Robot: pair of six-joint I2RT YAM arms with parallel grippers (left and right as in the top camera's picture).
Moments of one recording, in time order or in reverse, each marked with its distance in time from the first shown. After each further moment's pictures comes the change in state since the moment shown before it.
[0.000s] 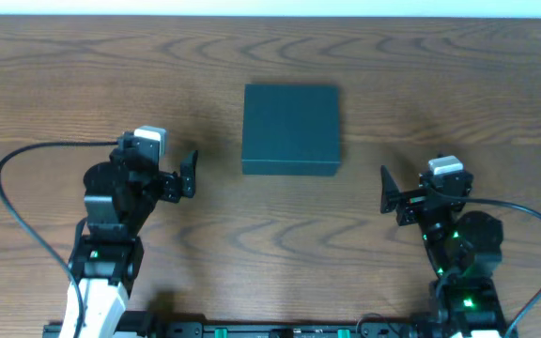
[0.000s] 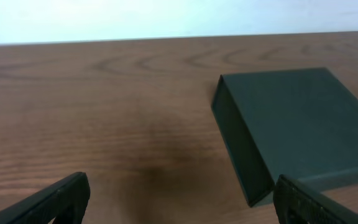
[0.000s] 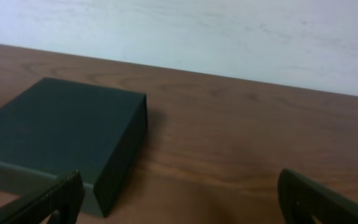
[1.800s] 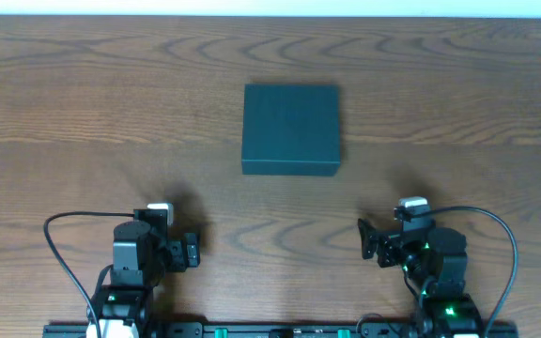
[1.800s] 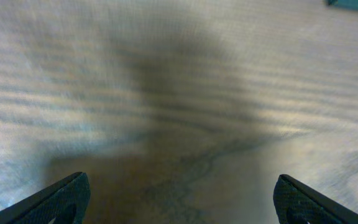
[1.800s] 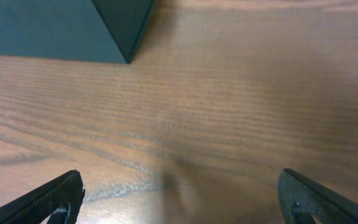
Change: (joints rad) left arm 0.000 -0.261 -0.422 -0.260 -0.059 -0.127; right arm 0.000 -0.065 -0.243 -0.217 -0.094 0.106
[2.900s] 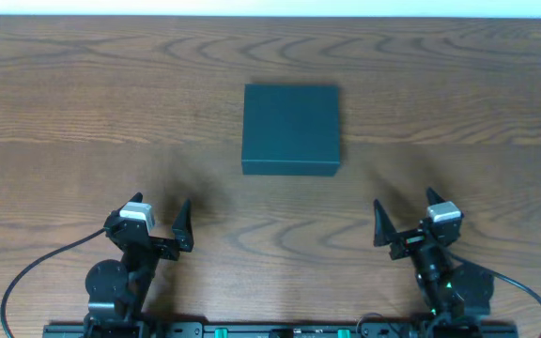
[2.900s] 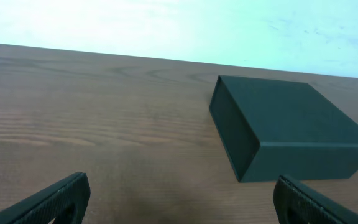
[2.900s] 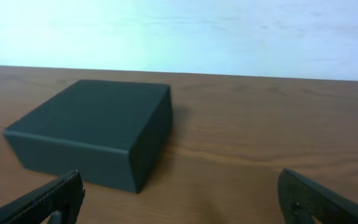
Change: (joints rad) left arm 0.000 -0.642 -0.008 0.033 -0.003 0.000; right arm -0.055 -0.497 0.000 0.003 0.000 0.000
